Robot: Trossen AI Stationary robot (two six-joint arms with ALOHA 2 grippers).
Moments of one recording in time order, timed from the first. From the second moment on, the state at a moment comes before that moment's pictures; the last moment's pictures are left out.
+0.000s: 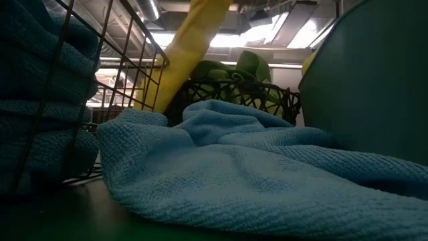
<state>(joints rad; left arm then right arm) -0.26 1.47 1.48 -0.27 -0.58 0.03 -0.01 1.37 1.25 0.01 -0.48 -0.02</state>
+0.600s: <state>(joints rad) -0.21 1.46 1.48 -0.35 -0.62 0.03 -0.01 1.31 1.84 -0.75 -0.40 0.13</state>
